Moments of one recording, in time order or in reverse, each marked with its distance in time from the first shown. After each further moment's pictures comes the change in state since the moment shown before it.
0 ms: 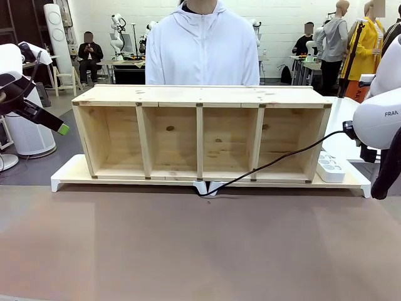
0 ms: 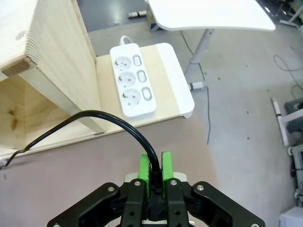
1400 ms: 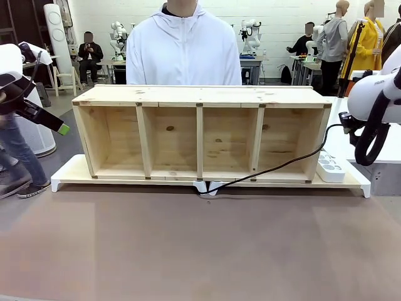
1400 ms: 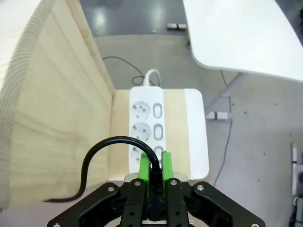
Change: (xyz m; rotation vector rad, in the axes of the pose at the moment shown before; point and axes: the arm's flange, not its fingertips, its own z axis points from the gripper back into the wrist) left arm 0.000 0.000 0.000 0.000 0.000 0.000; right arm 0.087 -0.020 -0.082 0.199 -0.040 0.176
